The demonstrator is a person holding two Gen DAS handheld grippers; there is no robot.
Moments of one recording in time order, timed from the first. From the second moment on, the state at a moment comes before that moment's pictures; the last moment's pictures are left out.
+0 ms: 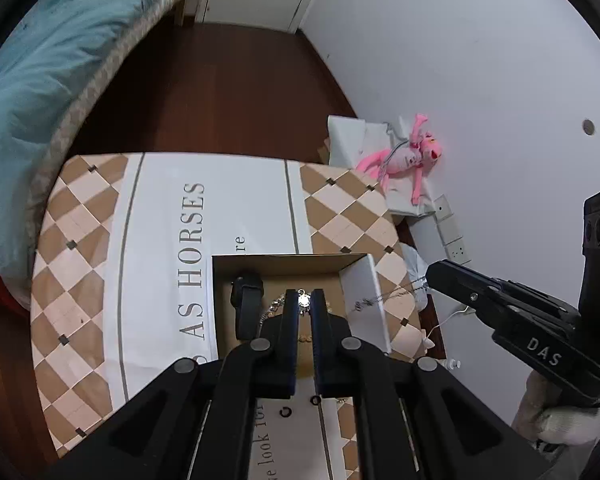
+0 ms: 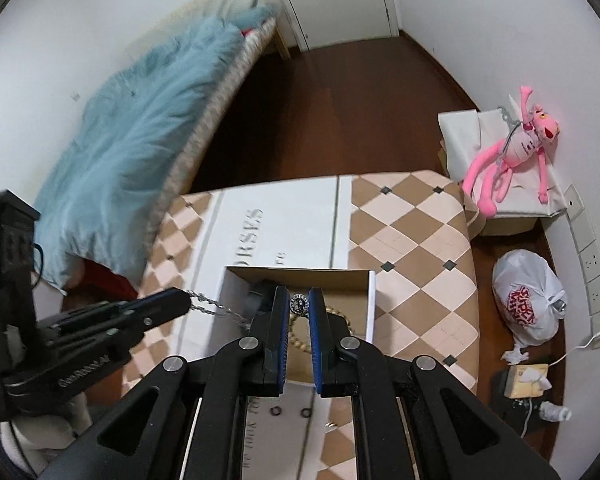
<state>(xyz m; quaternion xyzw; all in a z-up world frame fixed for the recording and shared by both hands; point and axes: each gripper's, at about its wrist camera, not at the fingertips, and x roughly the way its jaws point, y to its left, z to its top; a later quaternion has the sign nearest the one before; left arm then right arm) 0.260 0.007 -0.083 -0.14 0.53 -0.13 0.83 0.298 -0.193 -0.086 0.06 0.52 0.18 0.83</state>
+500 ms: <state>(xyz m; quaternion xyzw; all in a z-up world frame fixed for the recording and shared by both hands) 0.298 0.012 -0.105 -0.10 0.57 -0.05 0.81 0.347 -0.182 -0.155 0.04 0.62 0.17 0.77</state>
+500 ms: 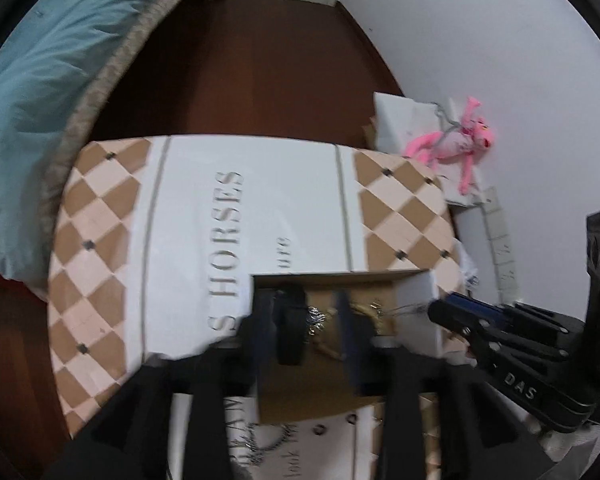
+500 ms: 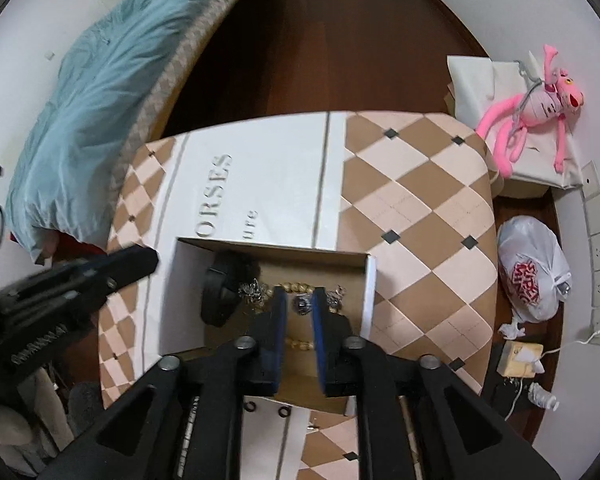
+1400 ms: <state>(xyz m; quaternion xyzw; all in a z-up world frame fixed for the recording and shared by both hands) 0.224 0.018 -0.131 -0.03 0.53 0.04 0.85 0.267 -0.193 -0.175 -0.02 0.59 0.05 0.81</state>
